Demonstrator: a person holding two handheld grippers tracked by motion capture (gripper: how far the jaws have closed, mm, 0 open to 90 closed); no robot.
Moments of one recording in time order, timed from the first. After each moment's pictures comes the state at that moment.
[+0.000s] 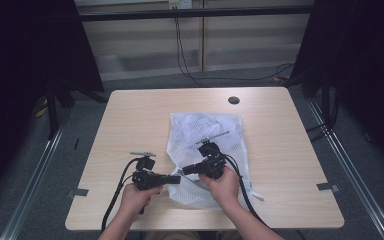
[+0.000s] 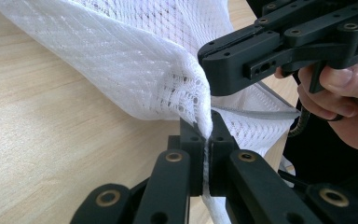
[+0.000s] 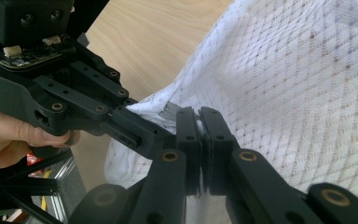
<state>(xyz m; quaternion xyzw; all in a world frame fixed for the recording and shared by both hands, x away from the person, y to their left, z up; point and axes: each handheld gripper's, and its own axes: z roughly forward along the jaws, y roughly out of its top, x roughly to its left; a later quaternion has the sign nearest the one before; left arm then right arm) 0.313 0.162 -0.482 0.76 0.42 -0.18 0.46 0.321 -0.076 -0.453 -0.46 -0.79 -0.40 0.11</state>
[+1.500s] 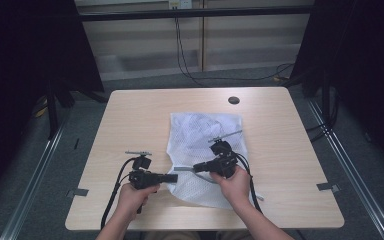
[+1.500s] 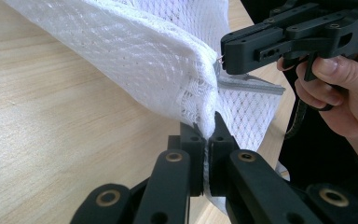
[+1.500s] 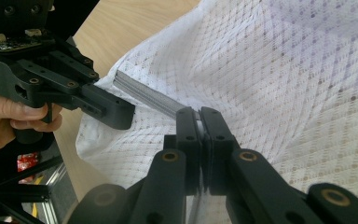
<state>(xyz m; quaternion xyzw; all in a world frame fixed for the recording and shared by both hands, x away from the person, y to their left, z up) 0.315 0.171 -0.482 0.75 0.43 -0.19 0.47 0.320 -0.107 -0.453 -0.47 -0.78 -0.41 0.09</state>
